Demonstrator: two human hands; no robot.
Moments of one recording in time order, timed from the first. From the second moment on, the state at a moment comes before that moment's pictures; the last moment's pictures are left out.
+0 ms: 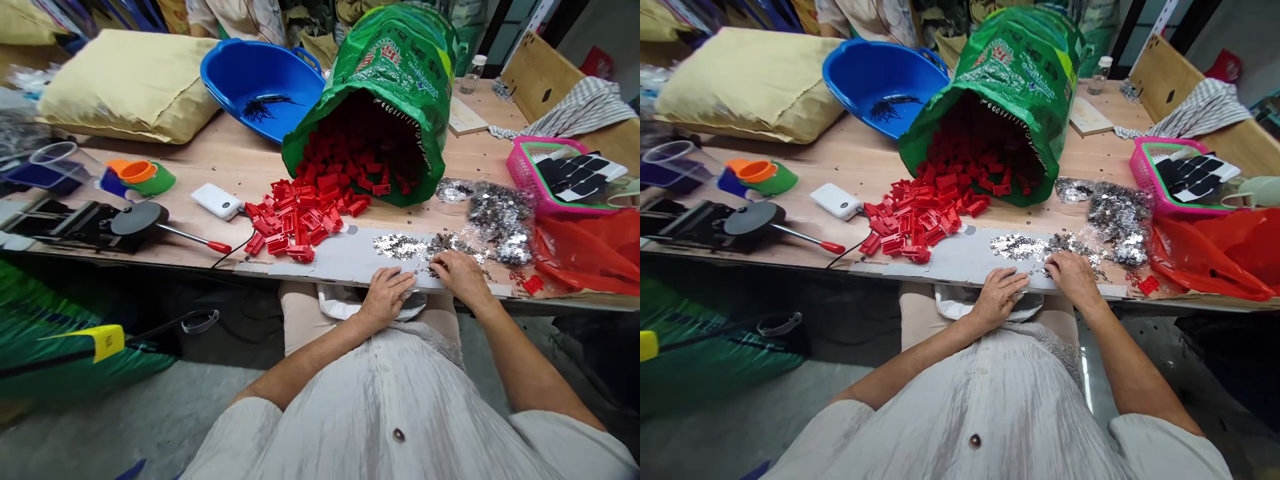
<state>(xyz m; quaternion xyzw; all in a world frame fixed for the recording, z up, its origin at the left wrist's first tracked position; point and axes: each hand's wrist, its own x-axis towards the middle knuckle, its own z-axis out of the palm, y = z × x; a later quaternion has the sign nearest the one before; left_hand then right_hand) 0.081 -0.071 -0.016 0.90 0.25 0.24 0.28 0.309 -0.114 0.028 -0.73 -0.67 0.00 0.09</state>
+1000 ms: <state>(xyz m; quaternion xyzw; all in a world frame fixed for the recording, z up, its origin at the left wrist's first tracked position) -0.054 -0.009 0.033 0.80 0.46 0.36 0.13 0.223 -0.125 0.029 -0.53 -0.48 0.56 0.43</state>
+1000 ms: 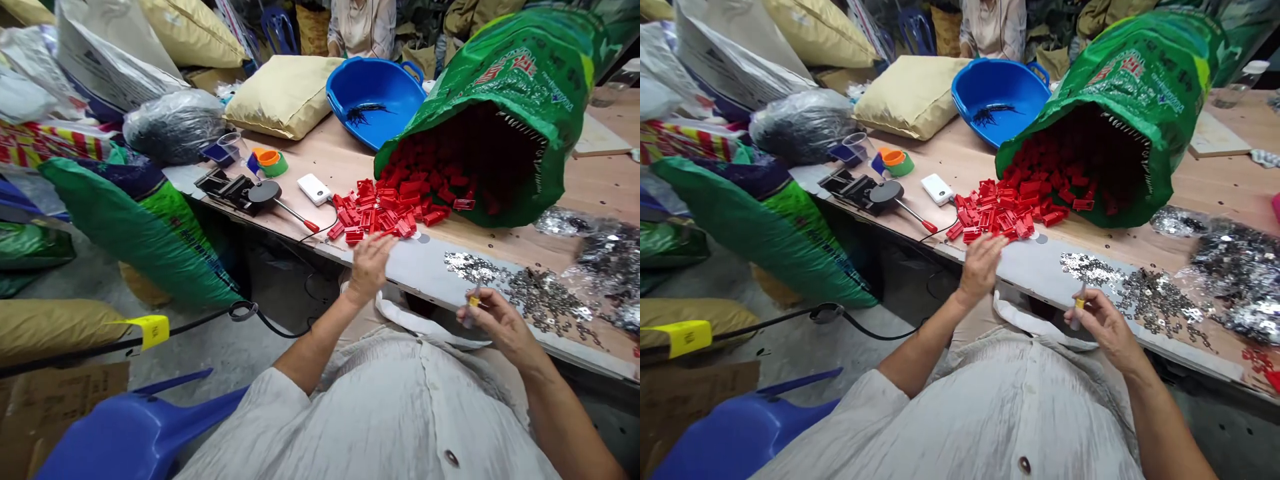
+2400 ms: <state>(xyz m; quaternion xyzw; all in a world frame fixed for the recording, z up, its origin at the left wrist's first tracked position) -0.003 -0.060 0.039 0.25 0.34 0.31 0.85 0.336 -0.146 0.008 -0.77 -0.59 0.06 0.23</state>
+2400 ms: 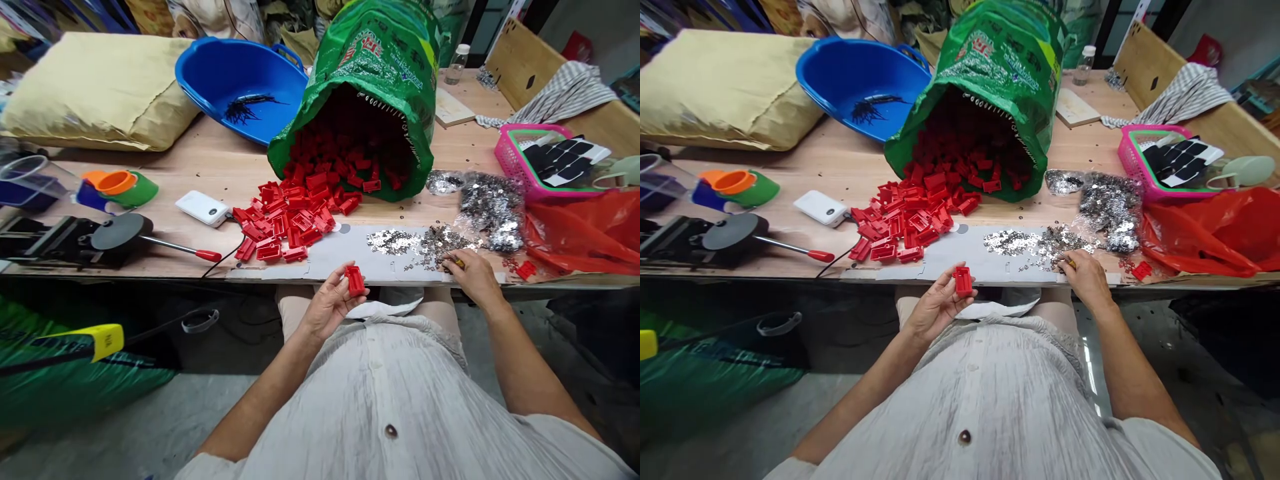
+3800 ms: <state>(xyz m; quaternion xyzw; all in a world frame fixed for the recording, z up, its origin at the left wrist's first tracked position) 0.049 -0.084 0.032 0.33 0.34 0.25 0.85 0.288 -0.118 0.055 -0.76 -0.61 0.08 0.21</state>
